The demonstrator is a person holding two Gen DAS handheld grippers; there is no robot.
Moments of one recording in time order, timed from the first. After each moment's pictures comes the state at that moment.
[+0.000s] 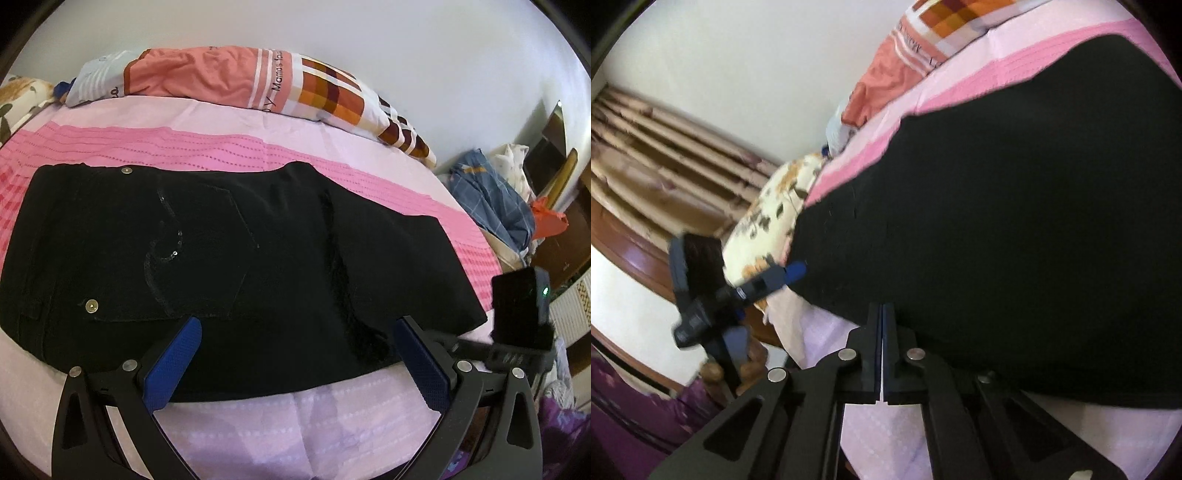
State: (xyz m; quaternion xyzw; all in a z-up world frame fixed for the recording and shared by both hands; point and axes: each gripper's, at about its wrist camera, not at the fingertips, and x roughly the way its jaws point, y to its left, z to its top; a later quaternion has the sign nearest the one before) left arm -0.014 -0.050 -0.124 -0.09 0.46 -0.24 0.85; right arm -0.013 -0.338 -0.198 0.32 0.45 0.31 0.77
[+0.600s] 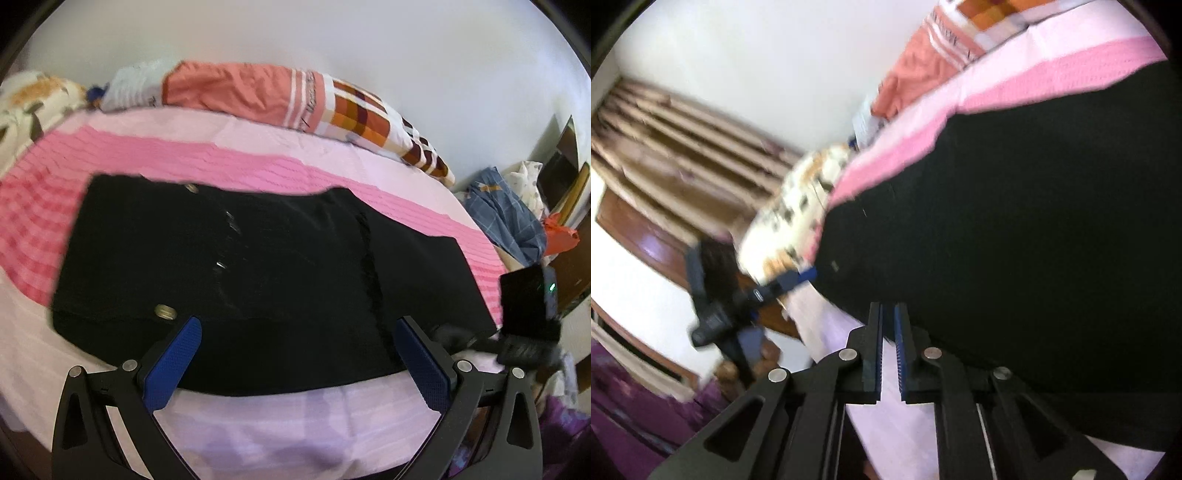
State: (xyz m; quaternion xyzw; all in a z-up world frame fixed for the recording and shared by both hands) left arm -0.019 0.000 -0.105 -0.08 0.44 -0.20 0.87; right arm 0.004 -0.313 -0.186 0.33 0.44 0.36 0.76
